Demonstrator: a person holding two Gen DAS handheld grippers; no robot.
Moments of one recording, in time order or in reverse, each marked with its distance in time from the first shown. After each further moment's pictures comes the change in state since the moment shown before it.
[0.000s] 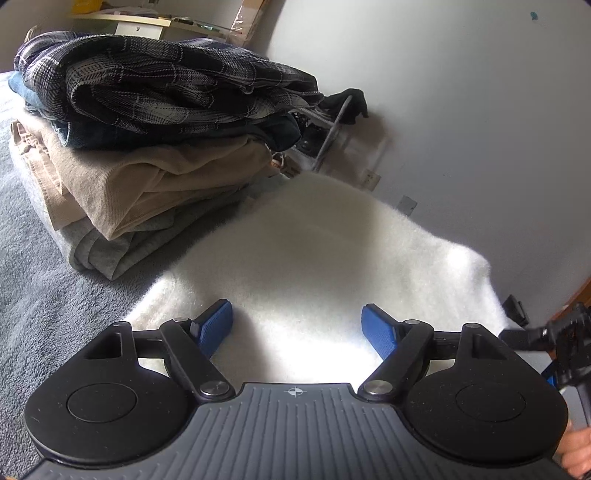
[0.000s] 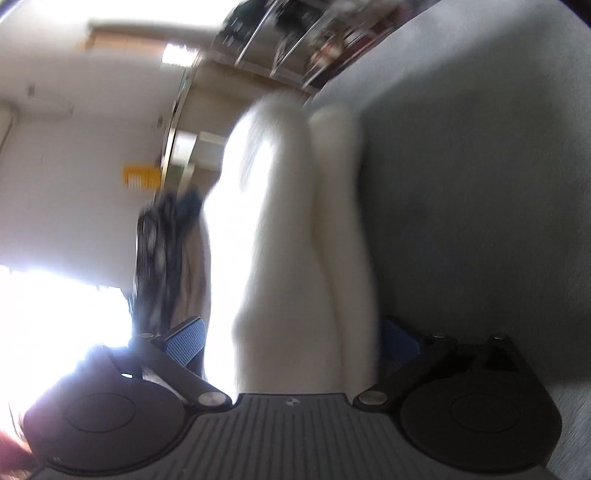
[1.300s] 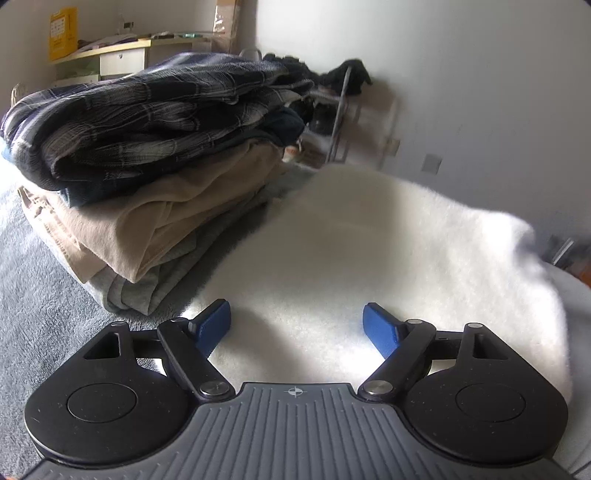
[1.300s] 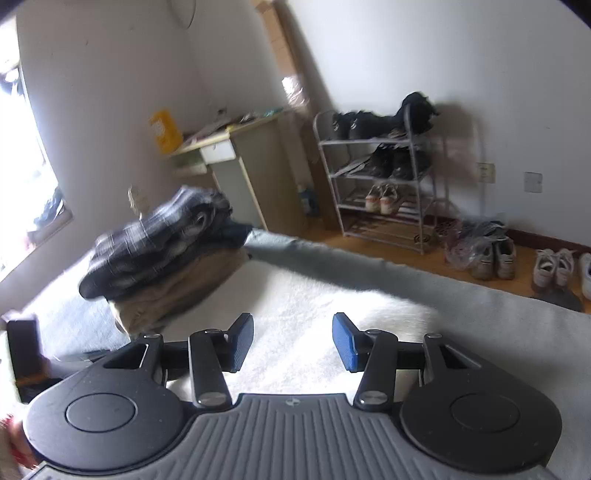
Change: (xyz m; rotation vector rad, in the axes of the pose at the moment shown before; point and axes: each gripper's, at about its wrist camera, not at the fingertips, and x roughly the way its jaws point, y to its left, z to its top) left arm 0.018 -0.023 0.023 0.206 0.081 0.155; right arm 0.024 0.129 -0.015 -0.775 -0.299 -0.425
